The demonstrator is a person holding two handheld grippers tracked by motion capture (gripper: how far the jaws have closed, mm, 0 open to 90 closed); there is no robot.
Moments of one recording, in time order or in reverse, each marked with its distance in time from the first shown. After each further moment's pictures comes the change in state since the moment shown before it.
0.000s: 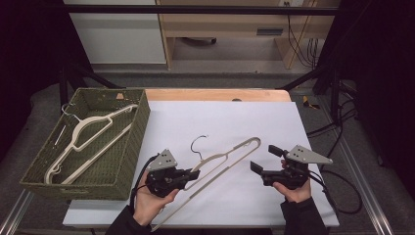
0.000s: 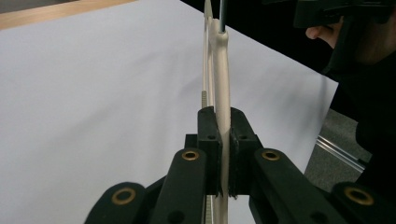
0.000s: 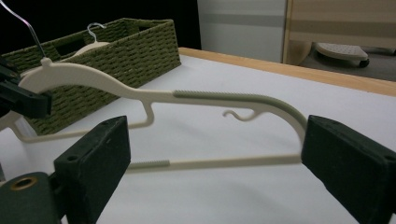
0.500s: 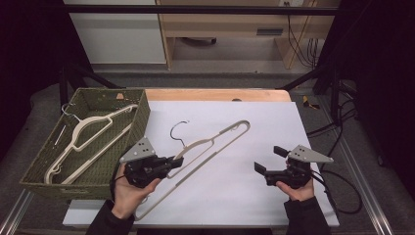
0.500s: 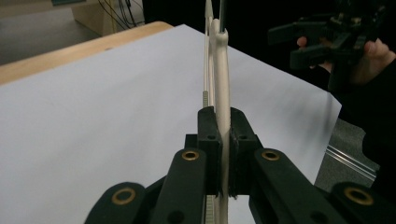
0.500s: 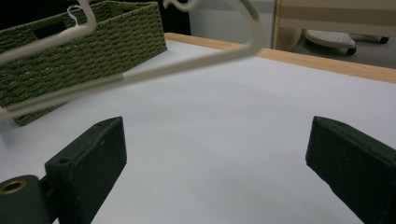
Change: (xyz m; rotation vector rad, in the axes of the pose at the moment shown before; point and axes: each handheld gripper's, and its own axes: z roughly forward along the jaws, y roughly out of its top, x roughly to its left) left arm 0.018 0.028 -0.051 -0.083 0.040 0.048; right arm -0.011 -0.007 0.000 0.049 -0.045 0.003
